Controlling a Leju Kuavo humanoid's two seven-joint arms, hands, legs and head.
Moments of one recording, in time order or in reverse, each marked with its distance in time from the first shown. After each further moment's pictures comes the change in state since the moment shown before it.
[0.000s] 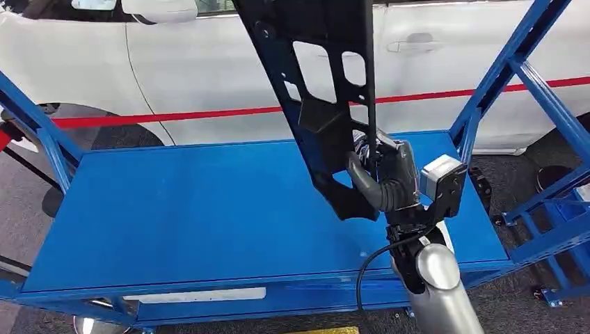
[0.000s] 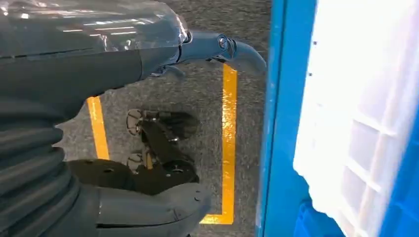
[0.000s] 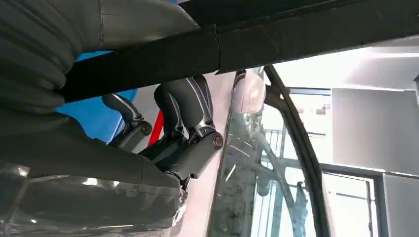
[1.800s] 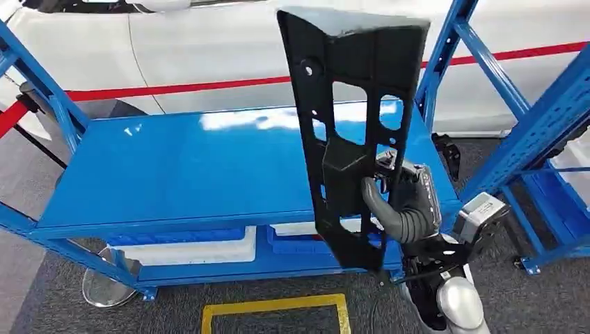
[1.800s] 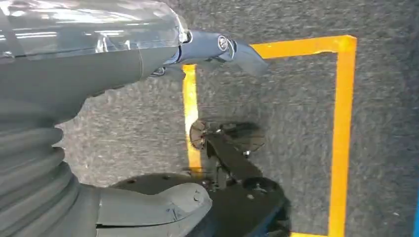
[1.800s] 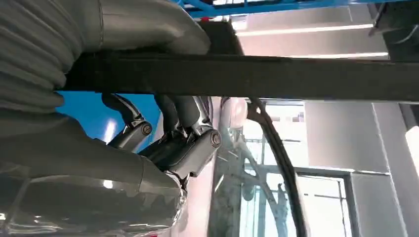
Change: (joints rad) left arm 0.068 -0.003 -0.036 0.004 -0.037 0.132 0.108; right arm 0.170 -0.036 -0.015 -0.195 -0.053 0.020 -0.022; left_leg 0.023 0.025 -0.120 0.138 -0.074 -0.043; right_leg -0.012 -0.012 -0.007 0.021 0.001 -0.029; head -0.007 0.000
